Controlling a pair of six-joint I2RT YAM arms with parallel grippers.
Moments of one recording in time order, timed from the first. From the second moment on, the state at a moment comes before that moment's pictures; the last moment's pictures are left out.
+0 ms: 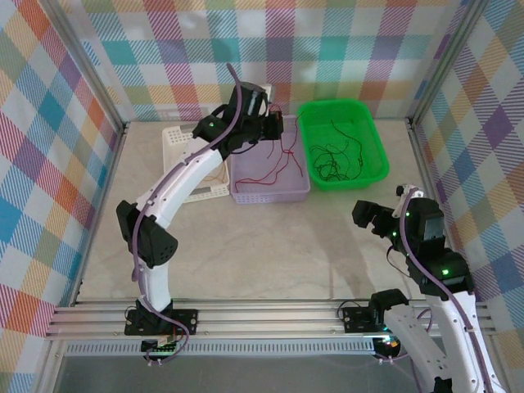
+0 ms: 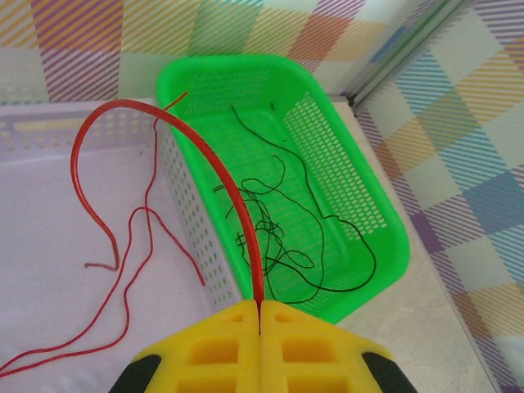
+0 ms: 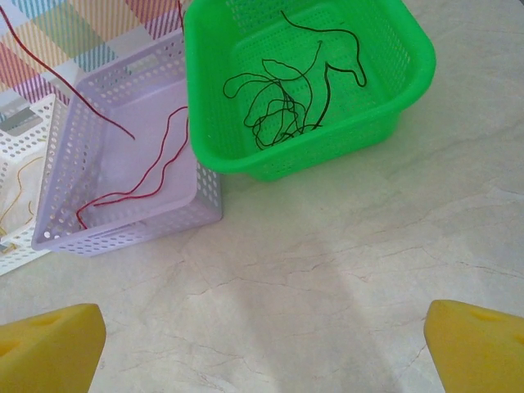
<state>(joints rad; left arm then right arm) -0.61 1.92 2.10 -0.73 0.05 -0.48 0.22 0.58 0.92 -0.91 0.02 0.44</state>
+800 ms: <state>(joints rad) -0.54 2.37 2.11 -0.69 -0.01 -0.56 0.22 0.56 0.88 -0.91 0.02 0.44</state>
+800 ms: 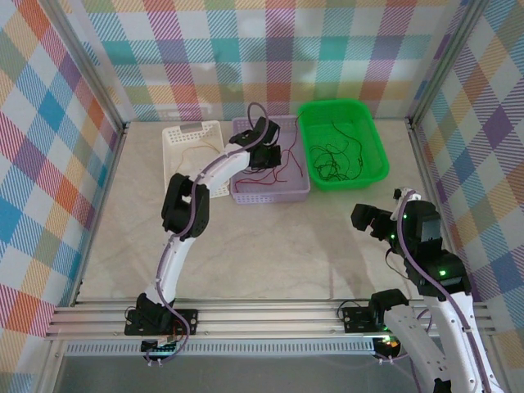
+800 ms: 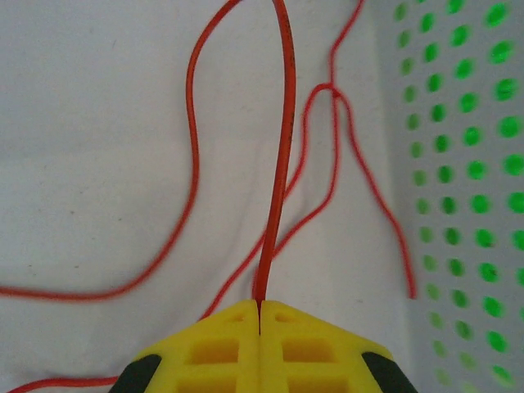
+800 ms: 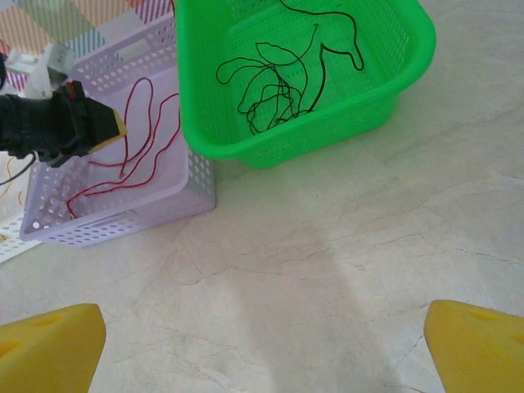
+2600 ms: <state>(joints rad) -0.51 0.90 0.83 -0.53 -0.58 -0.37 0.17 1.27 0.34 0.42 0.26 0.05</state>
